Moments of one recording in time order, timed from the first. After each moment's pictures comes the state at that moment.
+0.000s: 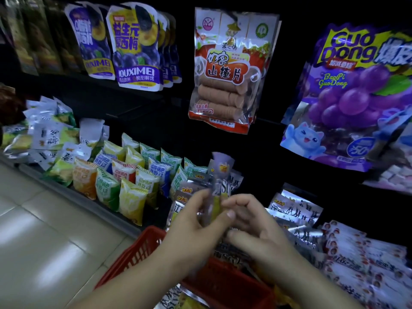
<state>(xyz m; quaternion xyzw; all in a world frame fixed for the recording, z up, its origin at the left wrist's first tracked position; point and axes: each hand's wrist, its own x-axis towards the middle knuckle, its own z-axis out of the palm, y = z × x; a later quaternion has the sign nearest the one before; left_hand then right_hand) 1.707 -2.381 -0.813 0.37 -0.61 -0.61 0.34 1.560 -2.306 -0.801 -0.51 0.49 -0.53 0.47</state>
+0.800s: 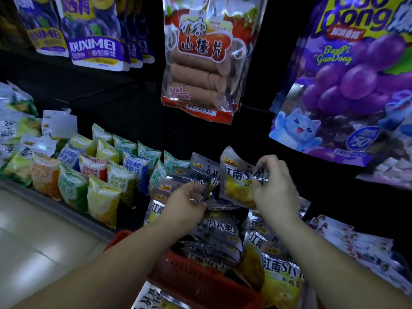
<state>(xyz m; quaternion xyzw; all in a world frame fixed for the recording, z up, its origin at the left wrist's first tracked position) 1.638 -2.474 -0.882 0.46 -0.70 -0.50 0.21 1.443 -2.394 -0.851 -0.48 0.79 -0.39 -0.08</state>
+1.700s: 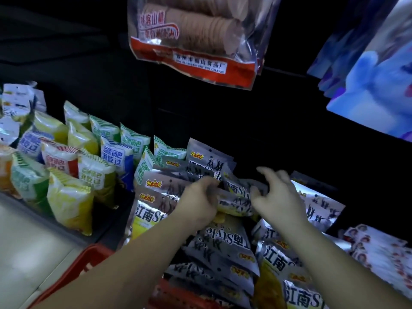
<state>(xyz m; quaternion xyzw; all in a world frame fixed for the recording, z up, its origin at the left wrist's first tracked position) 1.560 -2.561 -0.996 0.41 -0.77 -0.45 0.18 1.379 -2.461 -0.973 -0.48 0.84 -0.24 0.02</state>
